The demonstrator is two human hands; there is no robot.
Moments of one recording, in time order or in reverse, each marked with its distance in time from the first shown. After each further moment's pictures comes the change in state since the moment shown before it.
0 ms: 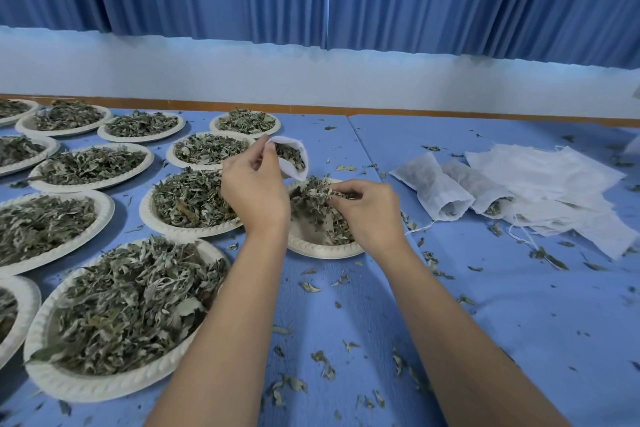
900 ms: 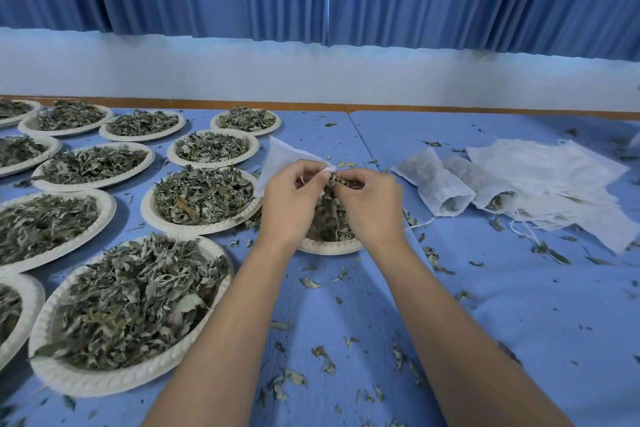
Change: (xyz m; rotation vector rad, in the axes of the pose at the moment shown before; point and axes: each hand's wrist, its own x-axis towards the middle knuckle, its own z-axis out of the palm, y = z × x) left_hand -0.020 -0.016 0.001 0.025 -0.560 0.100; right_hand -0.004 -0.011 0.001 -0.064 0.135 -0.080
